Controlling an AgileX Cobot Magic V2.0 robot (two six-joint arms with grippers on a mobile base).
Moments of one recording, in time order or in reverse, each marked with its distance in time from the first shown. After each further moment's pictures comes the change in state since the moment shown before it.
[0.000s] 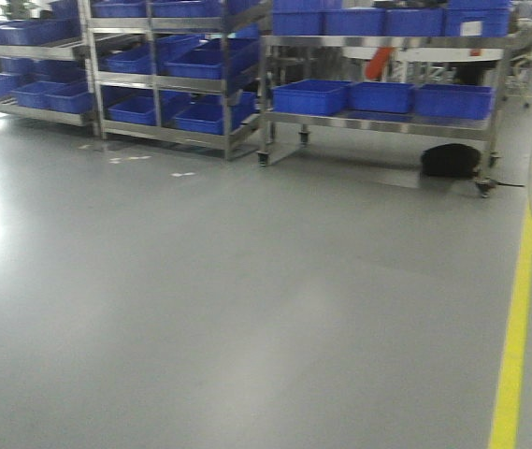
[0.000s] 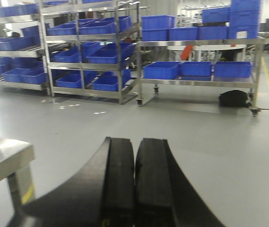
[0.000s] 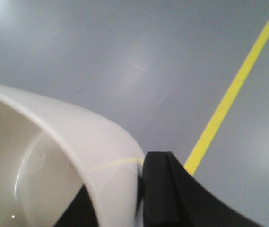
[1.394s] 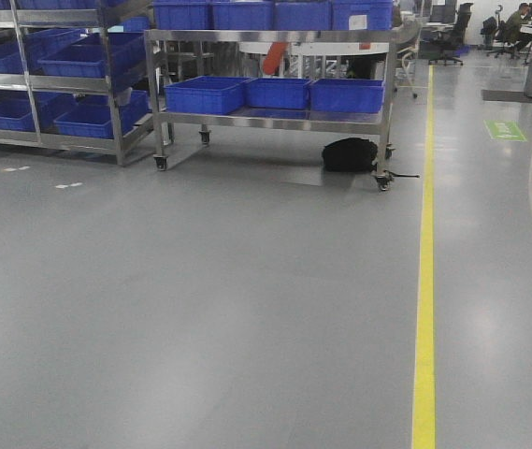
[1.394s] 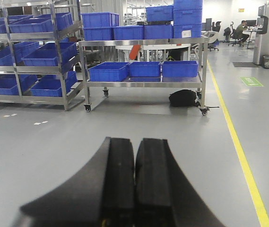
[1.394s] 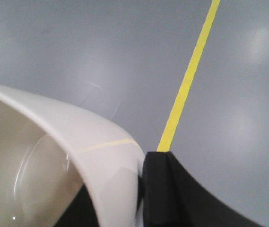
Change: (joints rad) left arm 0.000 0.000 0.000 0.000 0.000 0.000; right arm 0.000 0.000 0.000 0.000 0.003 0.000
